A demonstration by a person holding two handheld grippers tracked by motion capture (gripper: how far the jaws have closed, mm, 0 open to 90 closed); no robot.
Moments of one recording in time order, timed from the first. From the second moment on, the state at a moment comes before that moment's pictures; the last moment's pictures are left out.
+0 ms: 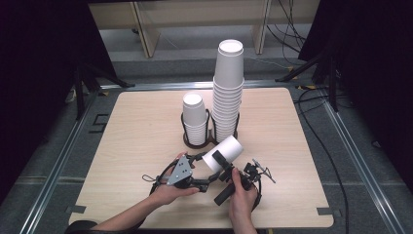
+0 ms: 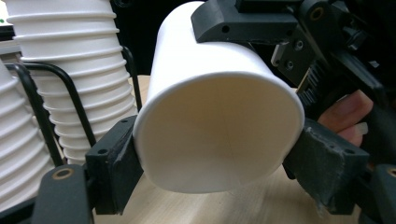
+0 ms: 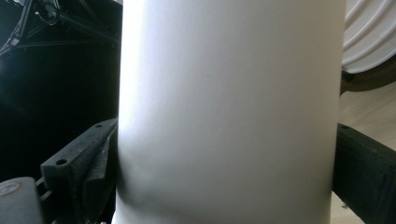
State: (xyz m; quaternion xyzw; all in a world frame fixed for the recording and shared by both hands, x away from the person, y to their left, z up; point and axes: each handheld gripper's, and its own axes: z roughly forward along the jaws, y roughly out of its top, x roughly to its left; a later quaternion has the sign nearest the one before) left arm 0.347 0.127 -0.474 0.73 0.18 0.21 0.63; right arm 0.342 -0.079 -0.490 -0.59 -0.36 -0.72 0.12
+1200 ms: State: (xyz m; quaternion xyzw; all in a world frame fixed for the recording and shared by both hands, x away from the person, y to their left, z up) left arm 0.346 0.153 -0.464 0.72 0.19 0.21 0.63; right arm 0.336 -0.090 -0.486 -0.57 -0.37 -0.73 0.09
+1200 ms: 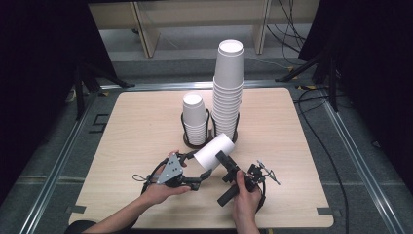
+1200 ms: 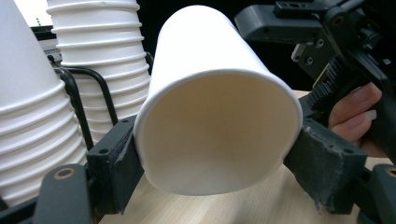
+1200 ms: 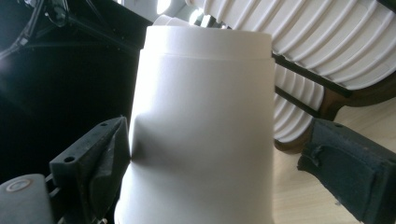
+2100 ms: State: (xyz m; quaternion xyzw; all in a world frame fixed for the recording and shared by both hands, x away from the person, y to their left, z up) left arm 0.354 0.182 -0.454 0.75 0.19 0.19 0.61; right arm 0.335 -0.102 -0.483 -0.48 -0.54 -0.69 -0.01
